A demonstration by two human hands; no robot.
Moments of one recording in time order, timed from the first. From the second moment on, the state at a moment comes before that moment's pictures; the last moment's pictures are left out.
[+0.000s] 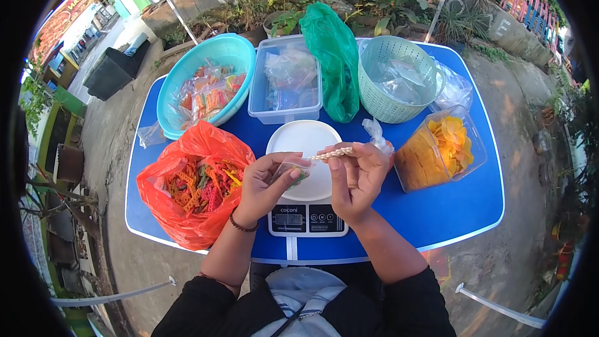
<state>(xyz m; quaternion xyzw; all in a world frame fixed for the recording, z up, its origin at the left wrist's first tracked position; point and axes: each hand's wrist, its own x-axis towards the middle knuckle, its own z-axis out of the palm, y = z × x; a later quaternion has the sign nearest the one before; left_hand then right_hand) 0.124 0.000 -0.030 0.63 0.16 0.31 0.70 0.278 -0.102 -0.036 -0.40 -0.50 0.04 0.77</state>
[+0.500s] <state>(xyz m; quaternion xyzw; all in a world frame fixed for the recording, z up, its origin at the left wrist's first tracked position) 0.120 -0.001 -0.035 0.63 0.15 0.30 0.70 0.281 -0.100 -0.032 -0.53 -0.53 0.00 0.66</state>
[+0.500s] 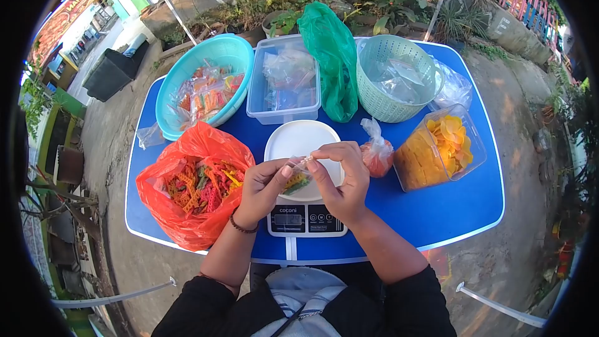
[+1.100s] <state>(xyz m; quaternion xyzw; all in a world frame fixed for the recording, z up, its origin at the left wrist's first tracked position) 0.122 0.003 -0.031 0.61 0.12 0.32 0.72 0.280 -0.098 -0.027 -0.54 -0.61 -0.01 0.58</state>
